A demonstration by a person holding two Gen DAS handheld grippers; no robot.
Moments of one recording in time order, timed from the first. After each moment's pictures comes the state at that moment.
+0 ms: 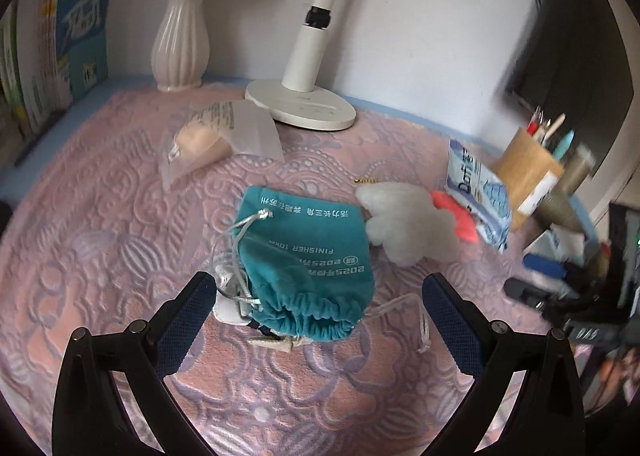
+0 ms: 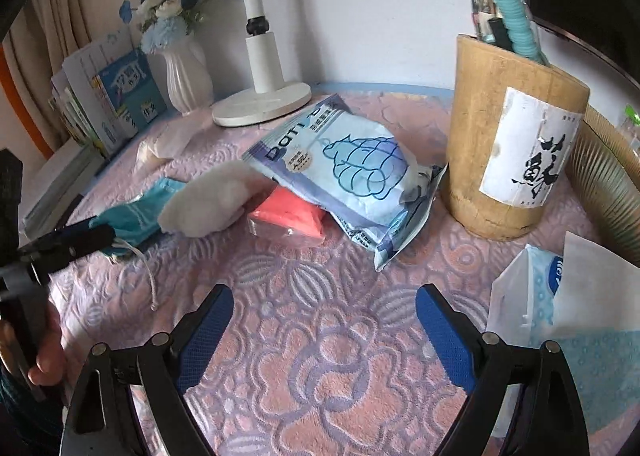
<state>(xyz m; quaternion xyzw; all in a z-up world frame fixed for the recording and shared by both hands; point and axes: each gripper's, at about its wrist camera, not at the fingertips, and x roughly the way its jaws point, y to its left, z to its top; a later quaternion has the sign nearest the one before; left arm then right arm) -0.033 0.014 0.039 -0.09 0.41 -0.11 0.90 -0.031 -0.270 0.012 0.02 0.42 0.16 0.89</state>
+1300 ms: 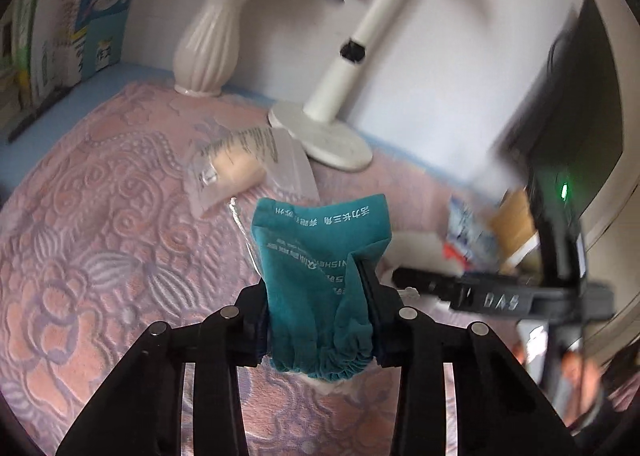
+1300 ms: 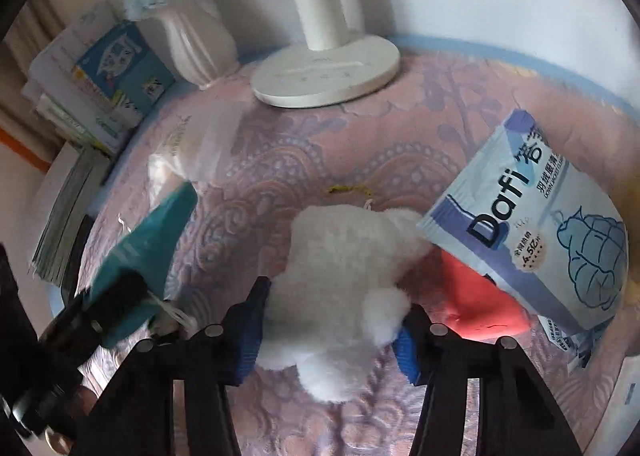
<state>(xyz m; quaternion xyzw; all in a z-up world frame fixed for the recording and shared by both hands) -0.020 0.065 0.038 -0.18 0.37 -0.13 0.90 0.065 -0.160 0.010 0.06 0.52 0.20 0.83</state>
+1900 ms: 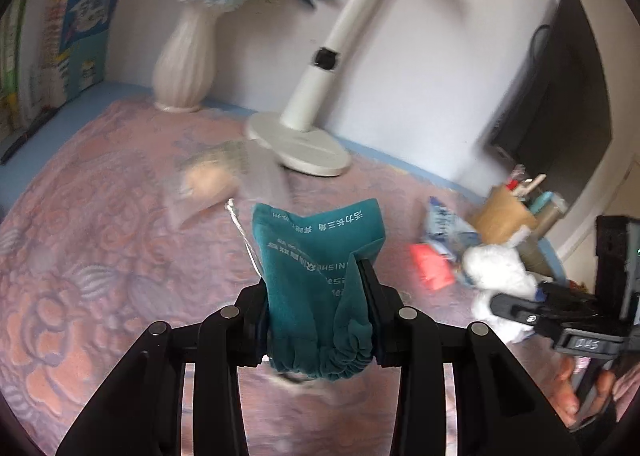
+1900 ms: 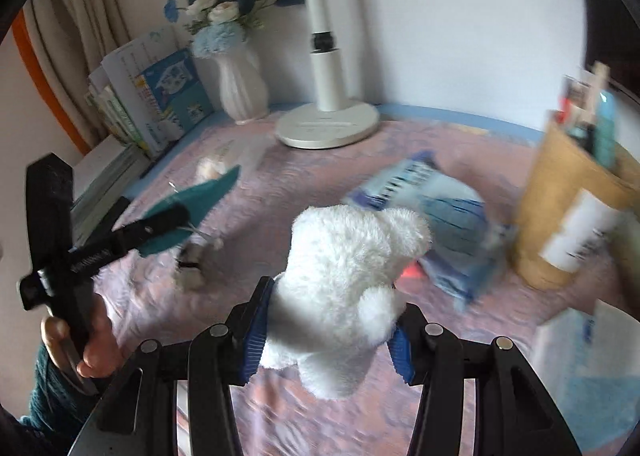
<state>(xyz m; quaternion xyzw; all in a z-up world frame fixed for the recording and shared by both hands) -0.024 0.047 0.052 -0.16 0.36 -0.15 0.91 -0.019 -0.237 0.052 0.03 0.41 0.23 0.88</state>
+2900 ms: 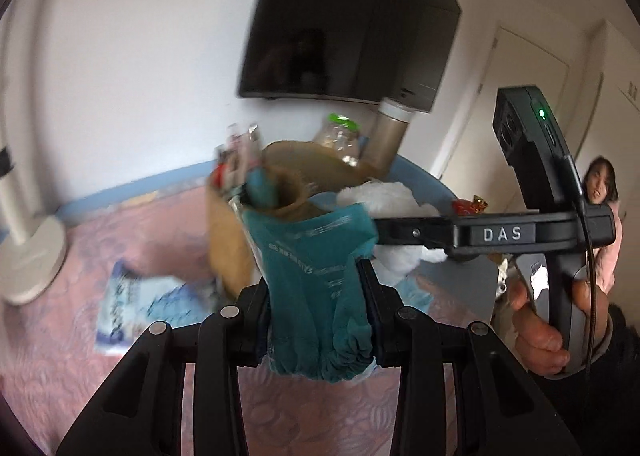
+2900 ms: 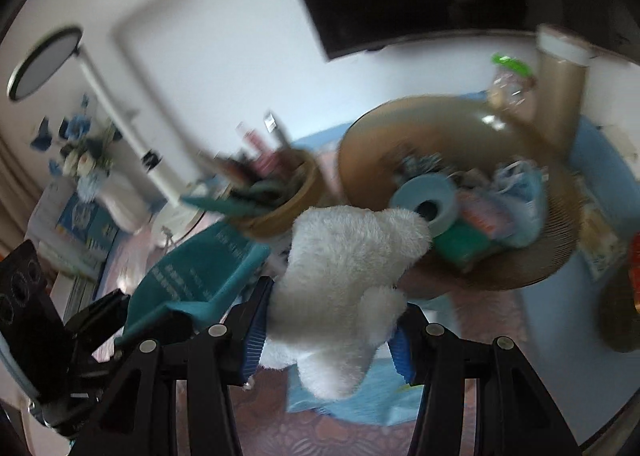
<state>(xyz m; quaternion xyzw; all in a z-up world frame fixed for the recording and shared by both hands) -0.004 -0.218 0.124 0.01 0.33 -0.43 0.84 -0.031 -0.451 0.101 0.19 0.41 0.04 0.89</state>
